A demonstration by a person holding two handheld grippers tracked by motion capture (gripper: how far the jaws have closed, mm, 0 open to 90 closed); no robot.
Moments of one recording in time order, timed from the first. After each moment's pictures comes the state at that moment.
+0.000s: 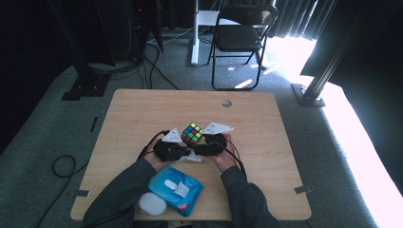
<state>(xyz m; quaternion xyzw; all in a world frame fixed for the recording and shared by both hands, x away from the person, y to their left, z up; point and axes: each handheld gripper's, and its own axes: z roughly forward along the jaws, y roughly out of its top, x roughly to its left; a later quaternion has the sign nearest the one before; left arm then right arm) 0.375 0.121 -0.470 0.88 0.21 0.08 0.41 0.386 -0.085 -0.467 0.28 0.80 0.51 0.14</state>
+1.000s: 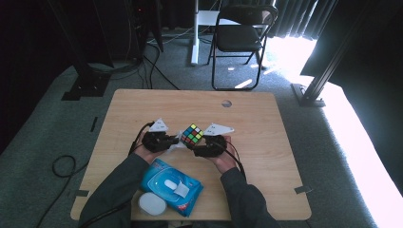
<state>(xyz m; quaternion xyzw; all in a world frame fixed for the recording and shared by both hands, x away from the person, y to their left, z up) 0.396 0.157 -0.466 0.85 0.29 0.11 0.43 0.383 -0.086 -0.471 0.29 0.79 0.52 0.13</state>
